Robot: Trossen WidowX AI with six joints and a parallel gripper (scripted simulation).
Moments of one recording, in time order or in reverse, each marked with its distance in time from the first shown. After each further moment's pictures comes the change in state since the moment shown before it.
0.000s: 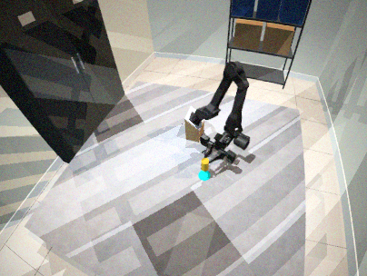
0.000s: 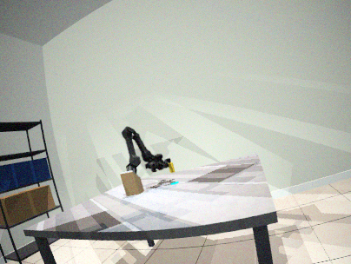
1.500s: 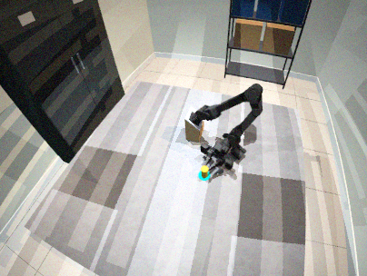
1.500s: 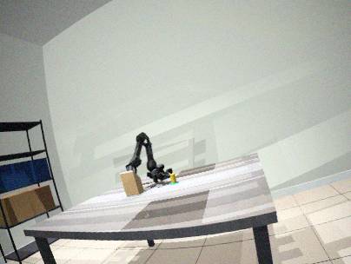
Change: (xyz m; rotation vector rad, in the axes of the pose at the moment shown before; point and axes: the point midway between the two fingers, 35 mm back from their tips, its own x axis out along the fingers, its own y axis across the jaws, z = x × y) arm 0.000 -0.004 -0.078 -0.001 0.006 0.003
